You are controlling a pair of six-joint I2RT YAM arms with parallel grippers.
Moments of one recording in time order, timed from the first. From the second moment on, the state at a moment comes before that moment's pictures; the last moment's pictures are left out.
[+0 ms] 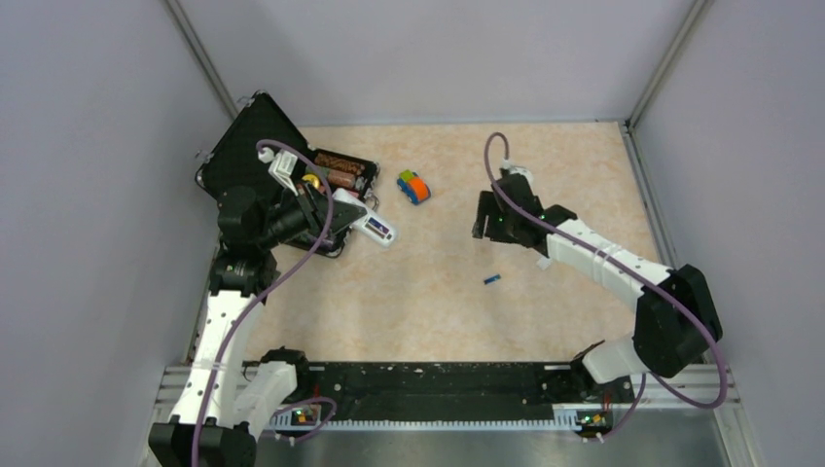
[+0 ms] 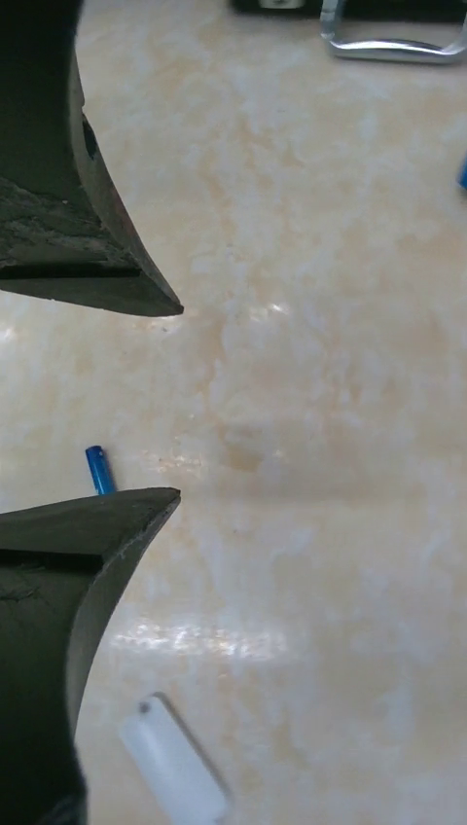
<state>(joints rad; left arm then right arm) -0.04 0.86 0.86 -0.08 0.90 -0.67 0.57 1.41 0.98 -0.46 0.26 0.79</state>
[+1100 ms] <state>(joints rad) -0.04 0.95 0.92 -0.10 0.84 -0.60 0.57 1.59 0.97 -0.66 -0.21 -0.79</state>
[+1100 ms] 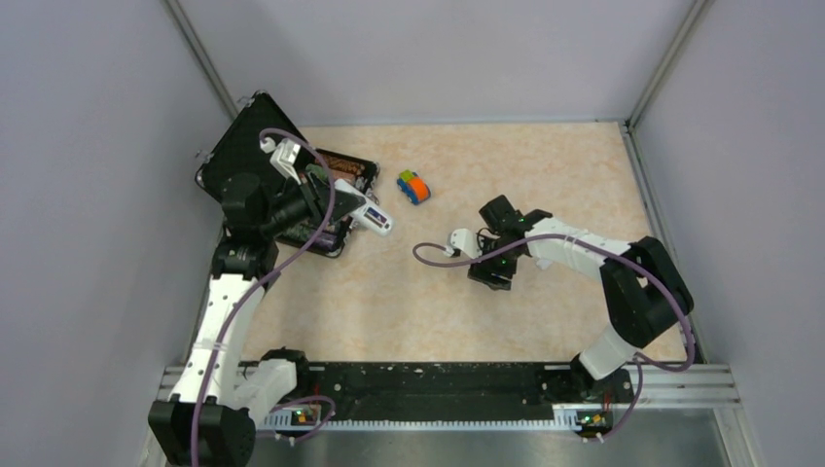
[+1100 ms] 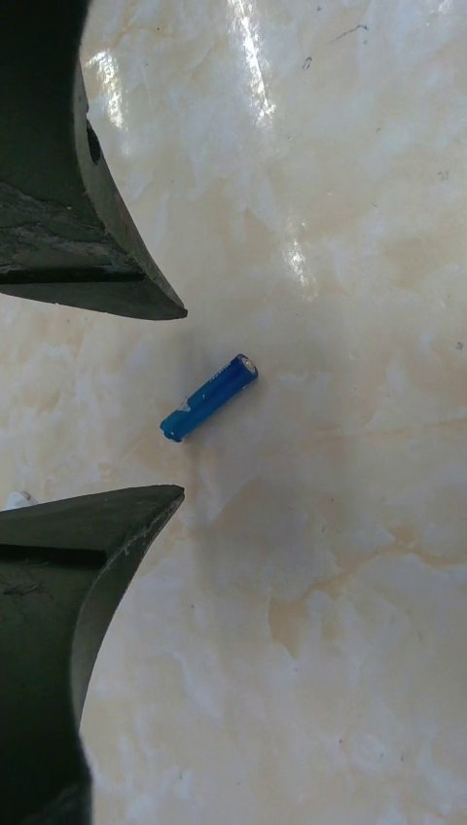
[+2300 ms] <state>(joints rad) -0.04 1.00 0.94 -0.08 0.84 -0.60 0.61 1.62 0.96 -0.49 -0.21 -0.72</state>
